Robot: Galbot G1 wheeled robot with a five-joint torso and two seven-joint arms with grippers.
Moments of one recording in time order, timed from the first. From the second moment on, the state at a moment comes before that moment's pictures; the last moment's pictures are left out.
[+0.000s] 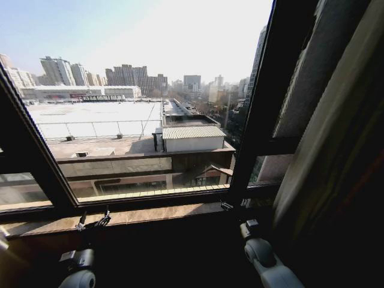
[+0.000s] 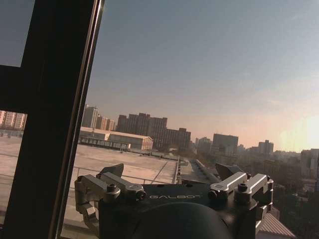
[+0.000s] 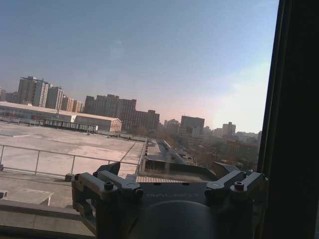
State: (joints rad) left arm 1.45 -1.32 -0.81 -1.76 -0.47 -0.27 0.02; right arm -1.18 1.14 0.35 1.65 0.24 0.18 0.11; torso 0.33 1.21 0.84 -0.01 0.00
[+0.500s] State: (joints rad) left arm 1.45 -1.32 -0.81 -1.76 -0.47 -0.27 0.02; right arm -1.18 1.14 0.35 1.65 0.24 0.18 0.11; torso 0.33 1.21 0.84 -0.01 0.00
